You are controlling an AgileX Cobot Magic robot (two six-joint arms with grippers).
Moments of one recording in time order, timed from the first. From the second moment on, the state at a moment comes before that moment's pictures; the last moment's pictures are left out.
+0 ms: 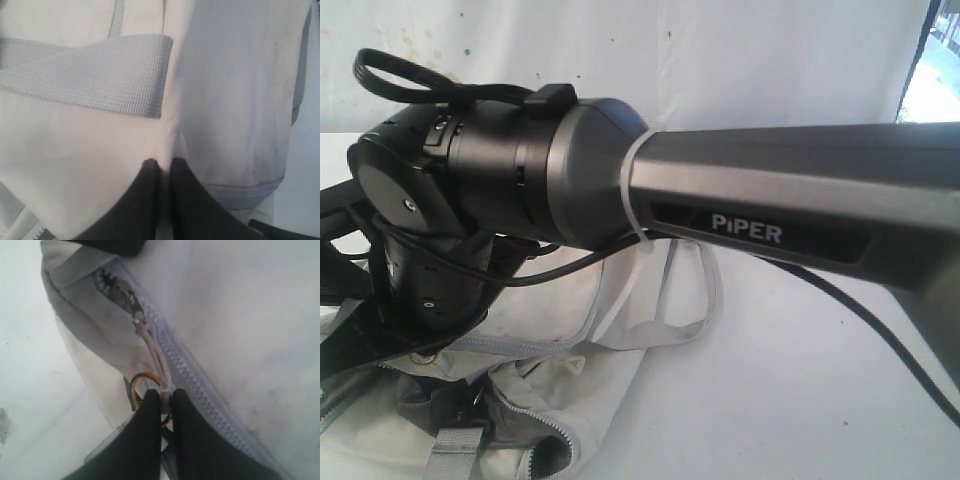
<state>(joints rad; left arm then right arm) 0.14 1.38 -0.78 -0.80 0.91 0.49 1.12 2.03 -1.73 -0.05 0.91 0.26</state>
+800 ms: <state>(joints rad) 0.14 1.39 -0.78 -0.83 0.94 0.53 1.12 1.99 -1.73 -0.05 0.92 0.26</state>
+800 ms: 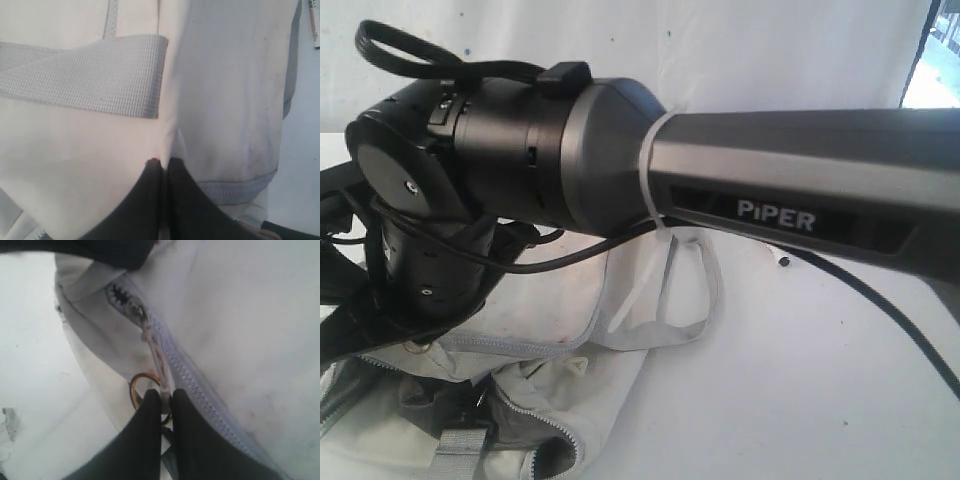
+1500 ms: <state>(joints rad) 0.25 1.39 -0.78 -0.92 1.06 0.57 1.12 1.98 -1.73 -0.18 0.93 0.31</state>
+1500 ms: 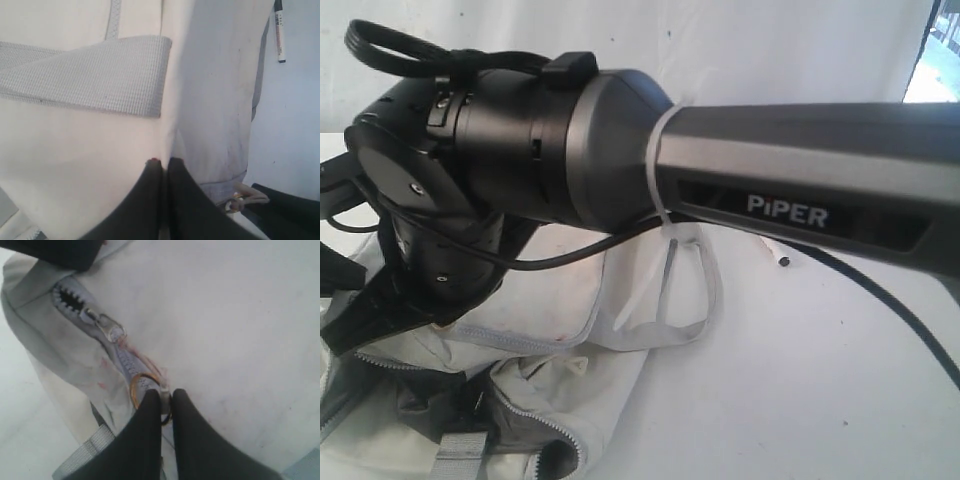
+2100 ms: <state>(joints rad) 0.25 1.39 -0.78 -0.92 1.04 0.57 1.06 1.90 -1.67 -0.19 1.01 0.31</state>
